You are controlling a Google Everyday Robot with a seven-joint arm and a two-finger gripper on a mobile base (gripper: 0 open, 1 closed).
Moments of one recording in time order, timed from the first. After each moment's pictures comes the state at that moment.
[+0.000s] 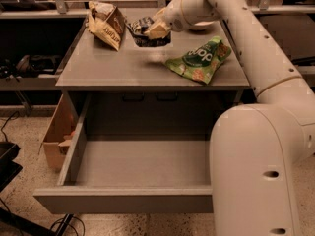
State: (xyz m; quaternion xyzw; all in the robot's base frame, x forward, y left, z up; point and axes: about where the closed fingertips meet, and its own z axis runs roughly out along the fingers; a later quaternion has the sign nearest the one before) arm 0.817 0.008 0.925 -0.57 0.65 0.17 0.47
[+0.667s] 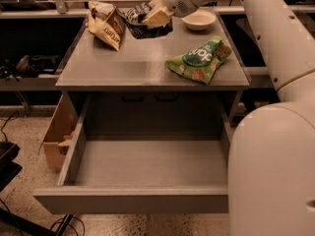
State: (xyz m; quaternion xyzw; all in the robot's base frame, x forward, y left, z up) arm 0.756 0.013 0.985 -0.61 0.62 0.16 0.46
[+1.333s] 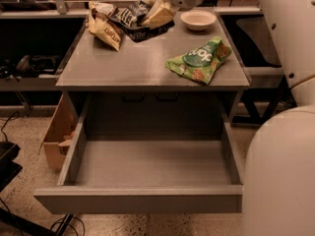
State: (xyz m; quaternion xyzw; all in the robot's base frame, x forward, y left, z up) arm 0.686 0.021 1.016 -0.71 0.53 0.15 0.44
